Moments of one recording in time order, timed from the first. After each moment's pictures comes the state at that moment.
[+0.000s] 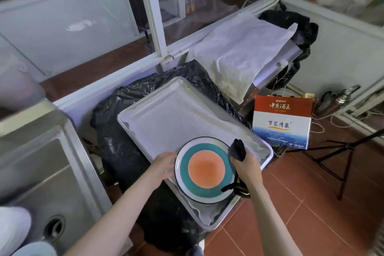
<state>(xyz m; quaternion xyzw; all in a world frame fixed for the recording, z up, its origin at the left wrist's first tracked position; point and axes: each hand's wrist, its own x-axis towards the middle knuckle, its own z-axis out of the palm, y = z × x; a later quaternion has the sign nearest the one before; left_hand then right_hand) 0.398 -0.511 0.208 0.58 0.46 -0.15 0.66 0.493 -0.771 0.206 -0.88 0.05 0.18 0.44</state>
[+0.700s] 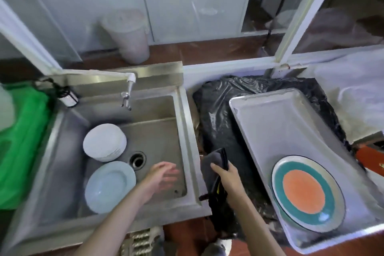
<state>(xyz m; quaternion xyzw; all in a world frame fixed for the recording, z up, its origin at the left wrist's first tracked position) 0.071 -0.343 0.214 0.47 0.54 0.02 0.69 0.260 -0.494 0.213 -0.71 -0.05 0.45 0.54</state>
